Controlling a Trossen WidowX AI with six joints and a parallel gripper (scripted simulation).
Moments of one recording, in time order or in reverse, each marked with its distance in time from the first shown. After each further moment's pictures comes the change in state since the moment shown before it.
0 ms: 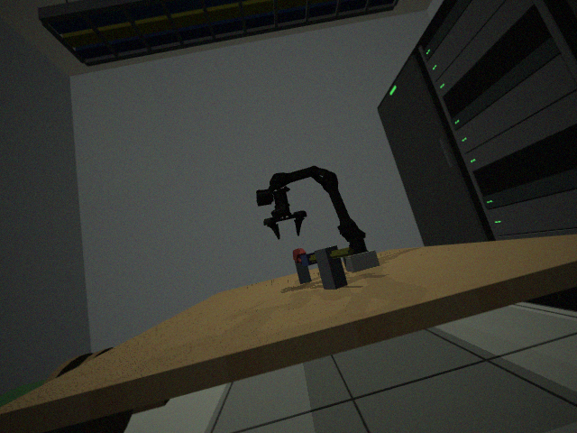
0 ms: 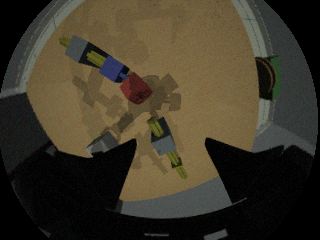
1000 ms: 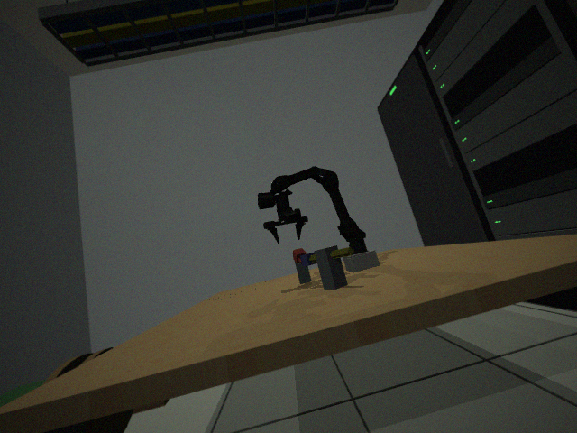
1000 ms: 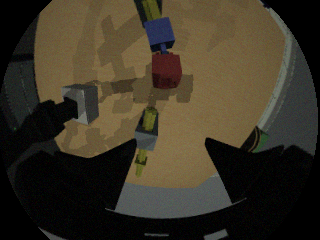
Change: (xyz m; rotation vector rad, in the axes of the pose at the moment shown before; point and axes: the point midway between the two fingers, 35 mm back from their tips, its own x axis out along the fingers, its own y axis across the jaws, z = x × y) arm 0.019 0.002 0.006 -0.701 0.070 -0.041
